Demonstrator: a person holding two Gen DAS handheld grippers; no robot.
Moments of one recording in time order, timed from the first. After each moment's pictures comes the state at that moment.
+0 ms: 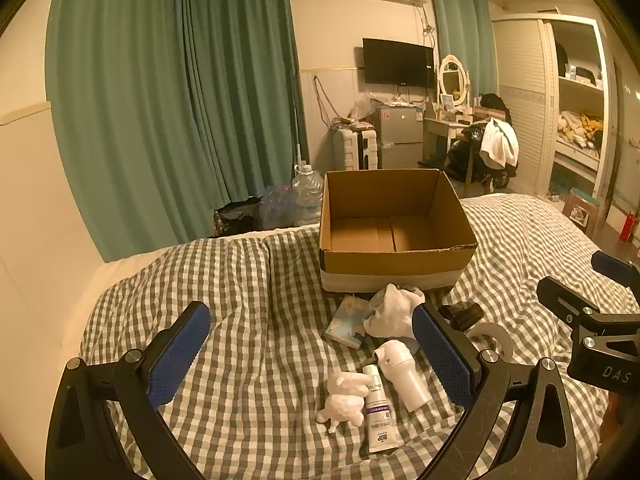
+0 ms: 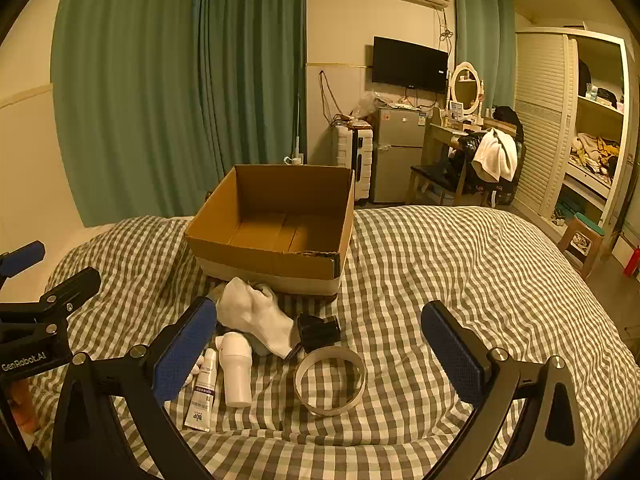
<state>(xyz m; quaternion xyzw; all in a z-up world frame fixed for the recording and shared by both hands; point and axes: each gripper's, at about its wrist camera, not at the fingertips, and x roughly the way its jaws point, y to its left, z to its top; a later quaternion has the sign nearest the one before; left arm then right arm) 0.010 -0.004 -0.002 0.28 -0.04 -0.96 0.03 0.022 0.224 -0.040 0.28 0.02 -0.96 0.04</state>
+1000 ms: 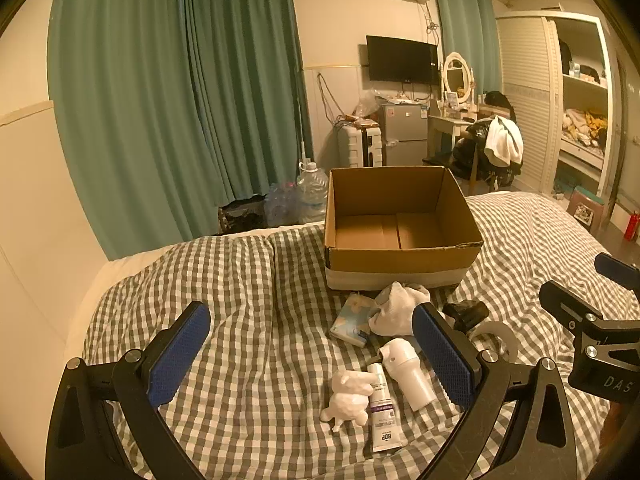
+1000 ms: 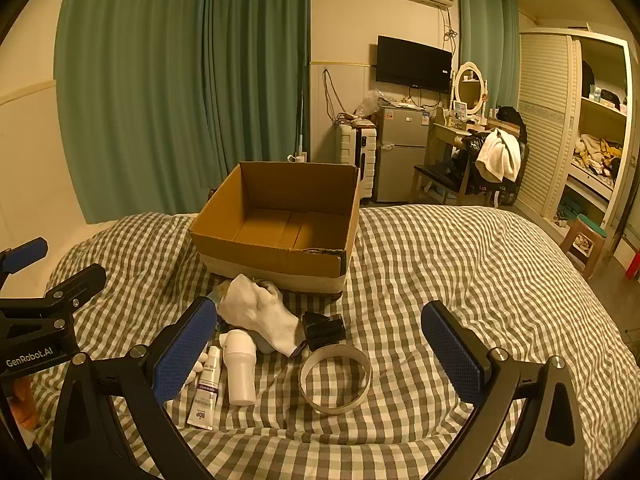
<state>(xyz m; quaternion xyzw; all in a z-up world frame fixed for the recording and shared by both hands) 0.008 -0.003 -0.006 0.29 -0.05 -0.96 0.04 0.024 0.220 -0.042 0.28 0.02 -0.96 0.05</state>
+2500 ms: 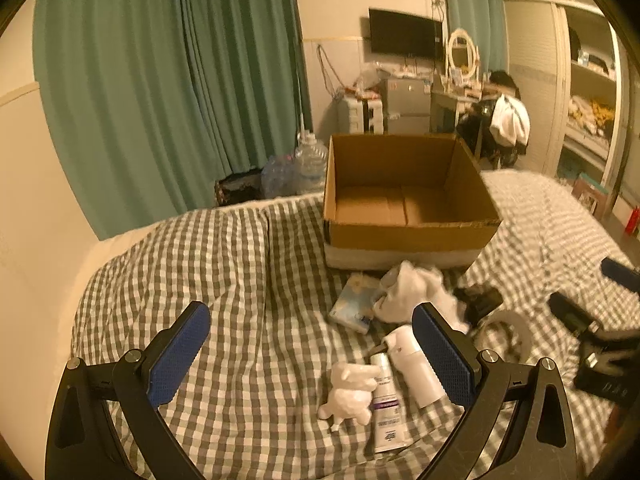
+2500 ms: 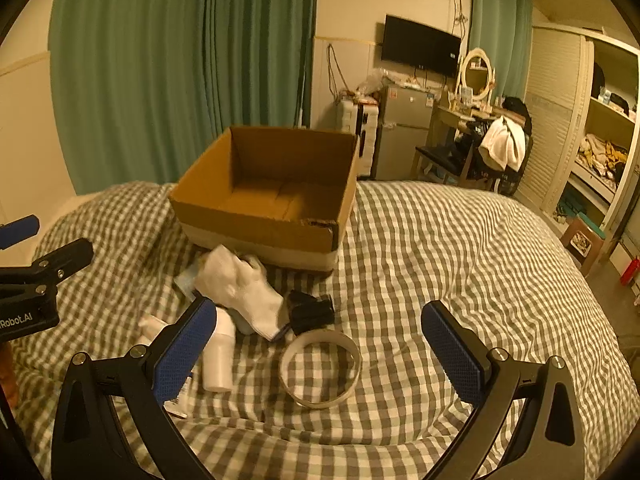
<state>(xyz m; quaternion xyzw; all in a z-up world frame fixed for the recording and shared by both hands) -0.030 -0.007 -0.034 0.35 -0.05 -0.94 0.04 -0.006 0.230 -0.073 0.33 0.04 -0.94 0.04</state>
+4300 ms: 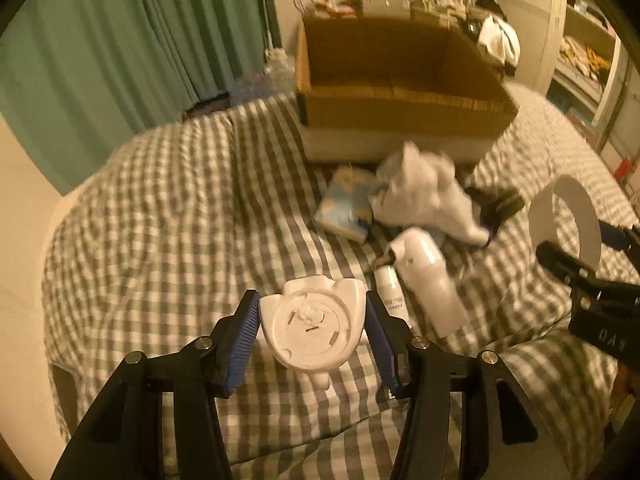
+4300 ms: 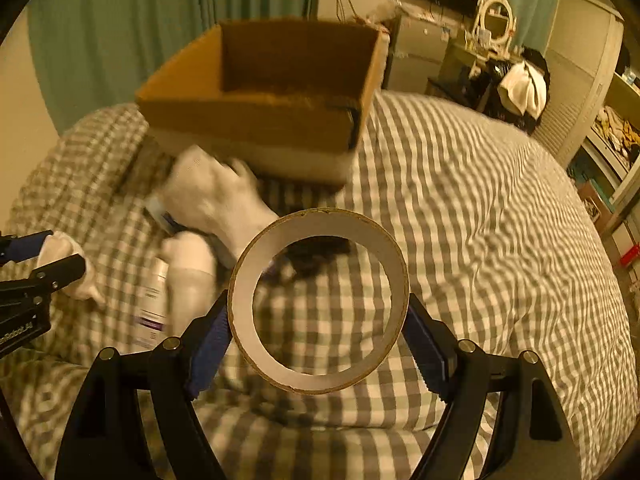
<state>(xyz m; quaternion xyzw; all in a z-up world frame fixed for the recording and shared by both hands) -0.045 -0.010 -0.085 0.48 -0.06 -0.88 0.00 -0.039 0.216 -0.133 0.45 0.06 -0.89 0.05</state>
